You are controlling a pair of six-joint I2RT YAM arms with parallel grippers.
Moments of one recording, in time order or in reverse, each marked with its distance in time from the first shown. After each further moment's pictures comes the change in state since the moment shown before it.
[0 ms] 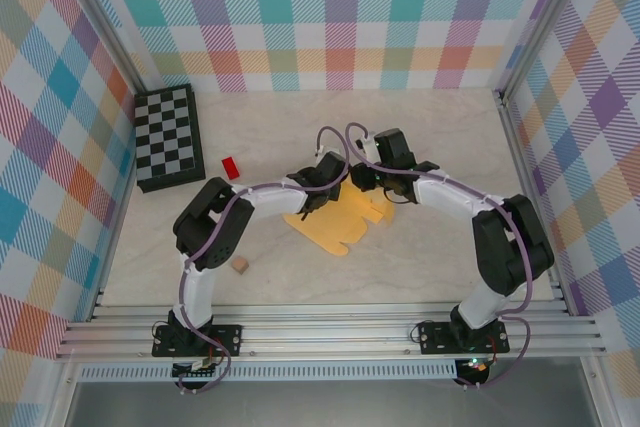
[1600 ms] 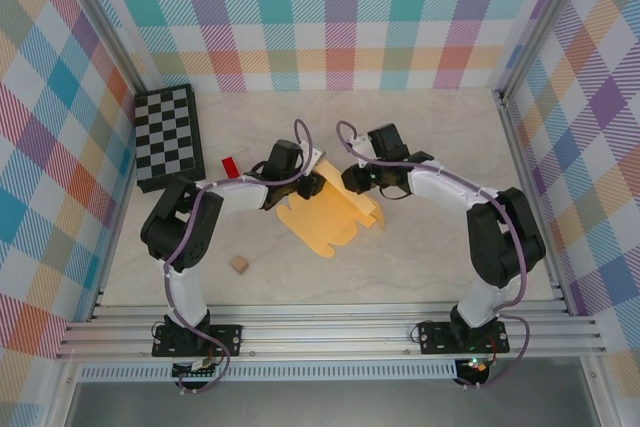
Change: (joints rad) left arm 0.233 -0.134 -0.223 0.254 0.625 0.423; right arm 0.003 0.060 0.116 -0.165 -0.167 -0.100
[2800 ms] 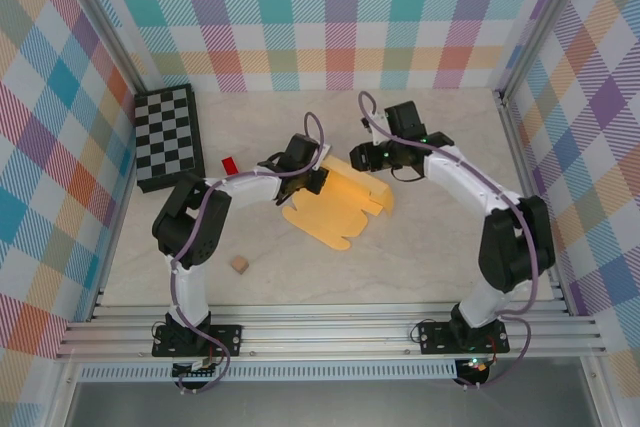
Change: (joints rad) left arm -0.064 0.055 0.177 -0.242 -0.188 -0.127; right arm -0.088 -0.079 0.156 -0.166 0.008 0.090
